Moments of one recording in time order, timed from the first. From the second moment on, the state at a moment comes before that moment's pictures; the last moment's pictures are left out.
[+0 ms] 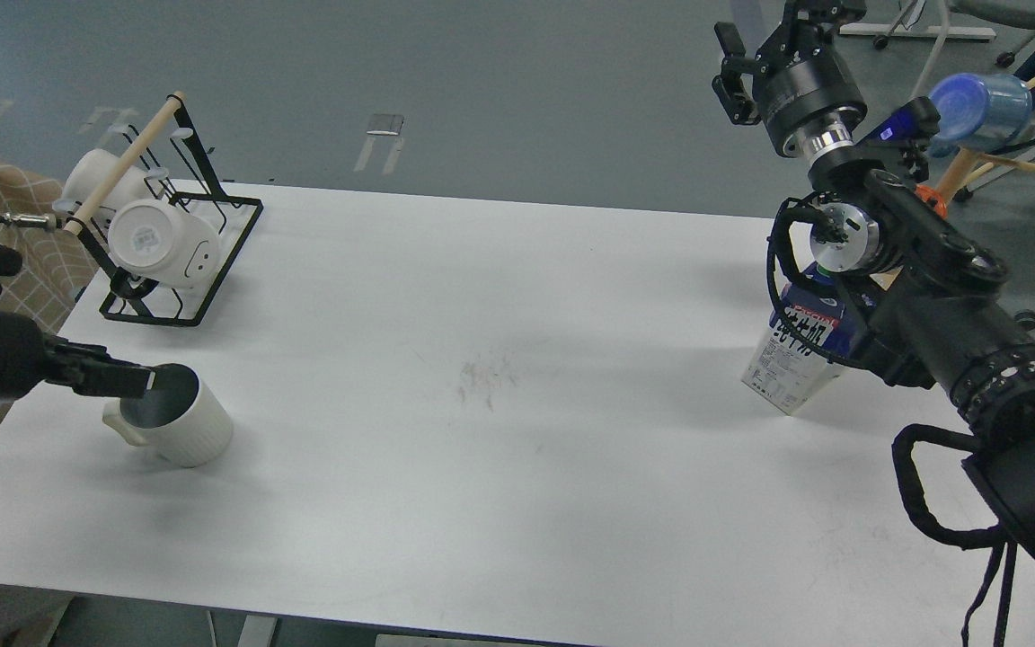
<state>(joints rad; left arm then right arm) -0.78 1.14 -0.27 -1.16 1.70 -0.49 -0.49 1.09 0.00 0.88 0.33 -0.46 0.30 0.49</state>
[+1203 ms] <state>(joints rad) -0.85 1.15 -0.27 -1.25 1.71 -0.44 -0.49 1.10 0.00 0.88 0.33 -0.46 0.30 0.49</state>
